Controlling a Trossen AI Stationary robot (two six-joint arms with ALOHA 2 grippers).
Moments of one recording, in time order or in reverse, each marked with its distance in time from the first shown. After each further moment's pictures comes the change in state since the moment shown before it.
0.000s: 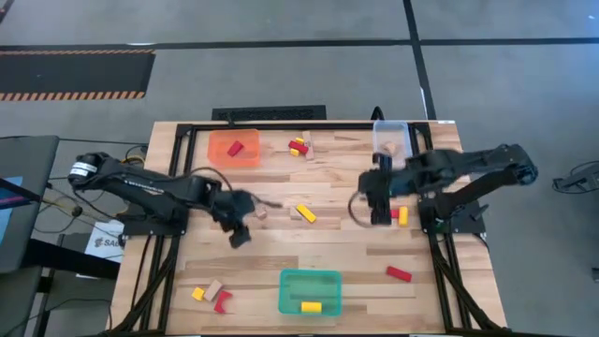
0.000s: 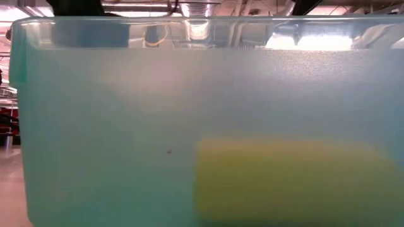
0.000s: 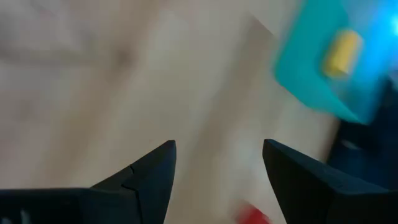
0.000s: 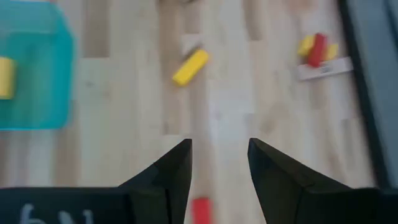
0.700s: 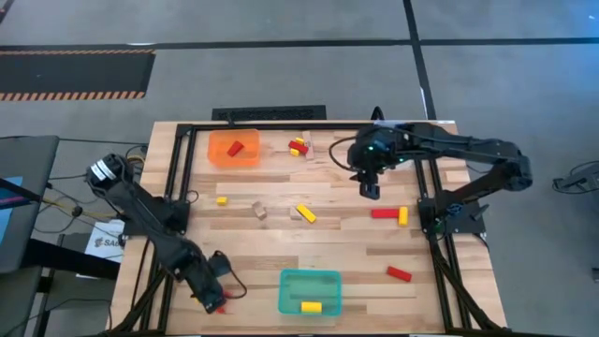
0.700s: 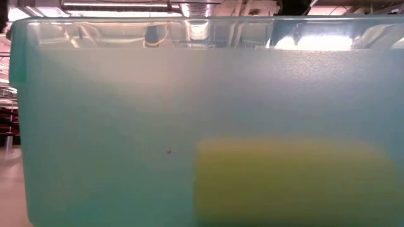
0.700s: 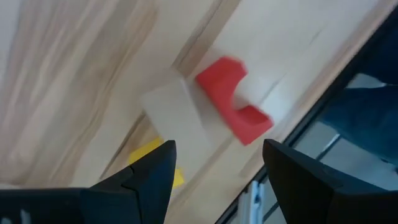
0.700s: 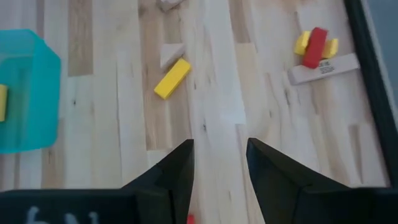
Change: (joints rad) left arm -0.659 0.229 0.069 -0.014 -0.106 -0.722; right arm -0.319 0.072 0.000 0.106 -0.287 -0.198
